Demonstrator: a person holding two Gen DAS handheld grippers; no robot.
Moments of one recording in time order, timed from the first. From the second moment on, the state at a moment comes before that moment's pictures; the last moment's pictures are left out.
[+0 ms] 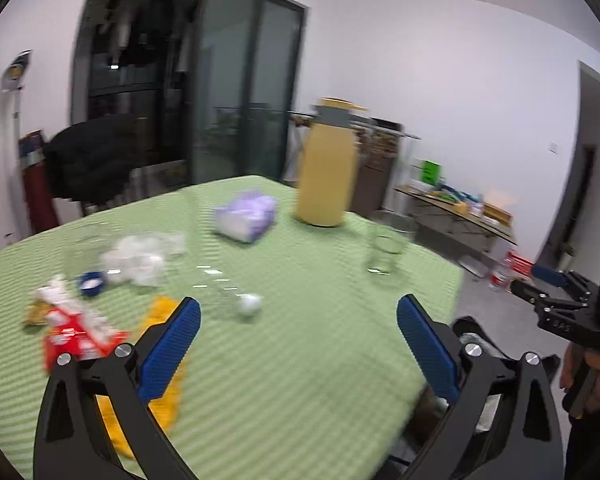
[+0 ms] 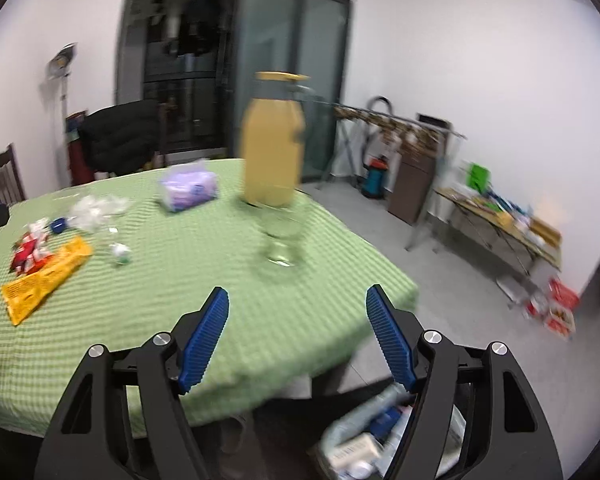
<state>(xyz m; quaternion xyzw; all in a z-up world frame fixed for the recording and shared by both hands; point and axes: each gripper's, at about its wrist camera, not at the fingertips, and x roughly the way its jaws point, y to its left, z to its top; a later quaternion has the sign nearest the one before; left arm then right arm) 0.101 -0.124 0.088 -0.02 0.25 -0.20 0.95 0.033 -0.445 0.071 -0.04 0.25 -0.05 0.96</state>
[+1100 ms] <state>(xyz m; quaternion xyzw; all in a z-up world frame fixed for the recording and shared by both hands) 0.241 0.118 -0.062 -0.18 0.42 0.01 0.89 0.115 -0.262 0.030 -0.08 0.29 0.06 0.95</state>
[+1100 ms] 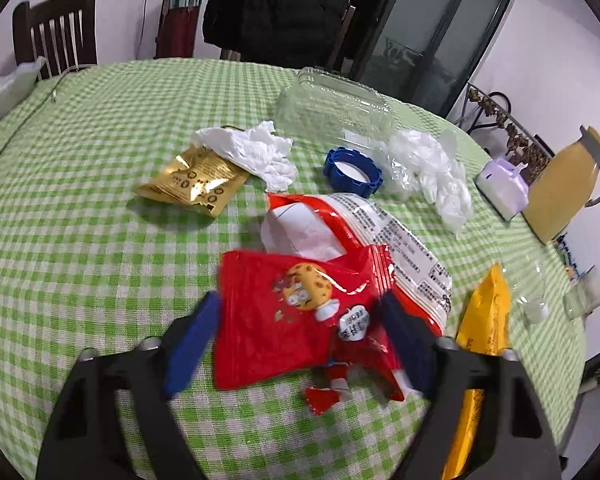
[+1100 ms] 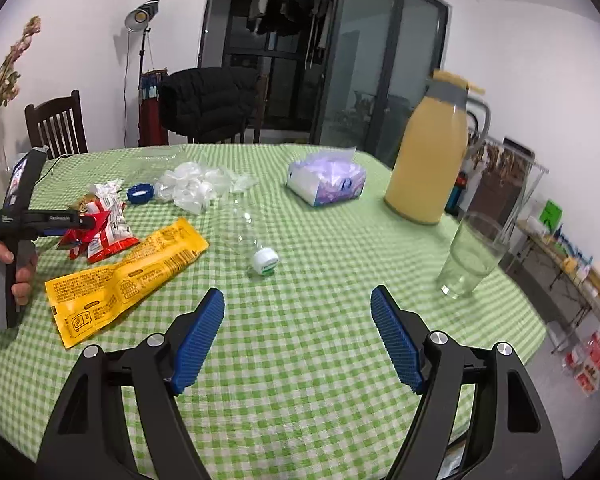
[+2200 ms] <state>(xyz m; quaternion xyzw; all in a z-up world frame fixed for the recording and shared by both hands) 0.202 0.144 -0.010 -0.27 0.28 0.00 0.92 0.274 -0.212 -0.055 -0.09 0.41 0.10 0.90</state>
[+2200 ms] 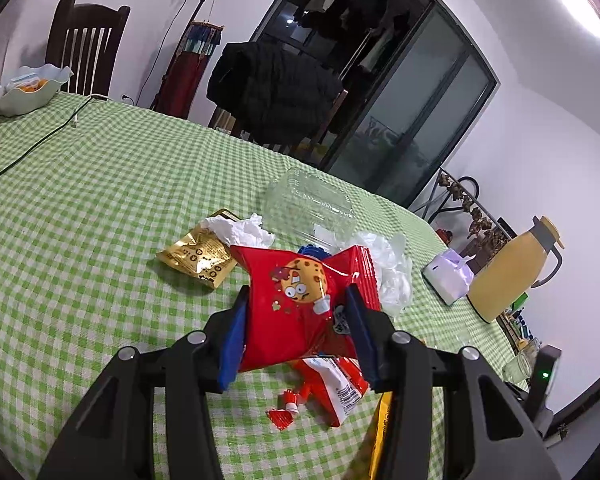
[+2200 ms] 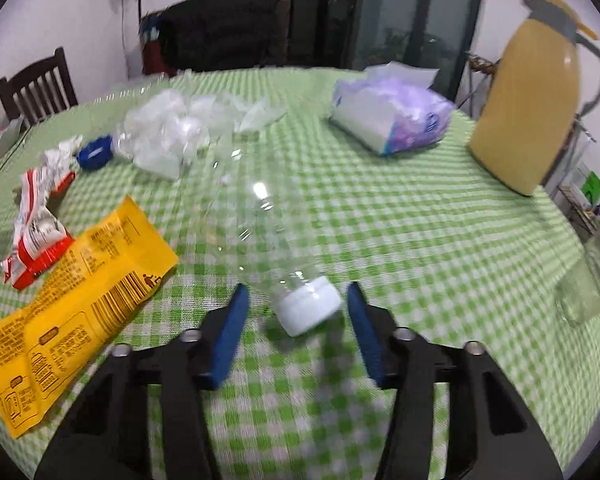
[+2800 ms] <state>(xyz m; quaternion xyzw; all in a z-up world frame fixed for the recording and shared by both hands) 0.193 0.127 -0.004 -0.22 0.27 0.00 0.94 0.176 -0.266 0.023 -0.05 0.30 0.08 0.95</state>
